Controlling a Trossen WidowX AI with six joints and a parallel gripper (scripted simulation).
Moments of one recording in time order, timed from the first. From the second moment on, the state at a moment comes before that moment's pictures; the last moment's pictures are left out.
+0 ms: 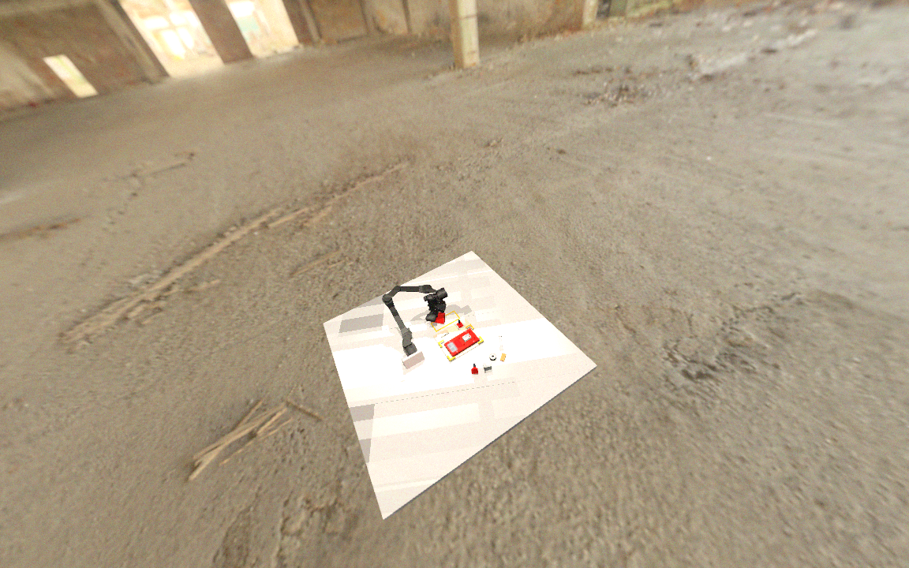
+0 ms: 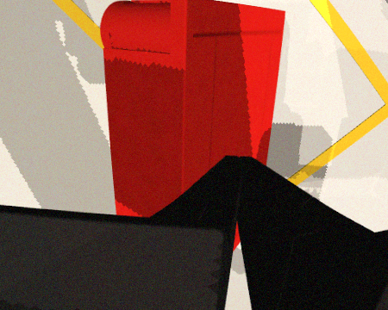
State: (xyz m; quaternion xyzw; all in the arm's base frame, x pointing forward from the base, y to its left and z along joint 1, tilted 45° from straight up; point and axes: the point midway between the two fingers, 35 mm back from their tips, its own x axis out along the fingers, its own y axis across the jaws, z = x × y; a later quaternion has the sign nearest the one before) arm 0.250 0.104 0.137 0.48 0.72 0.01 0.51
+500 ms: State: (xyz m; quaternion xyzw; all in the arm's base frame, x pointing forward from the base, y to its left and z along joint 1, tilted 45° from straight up) arm 0.256 0.054 0.188 0.49 0.71 0.01 0.51
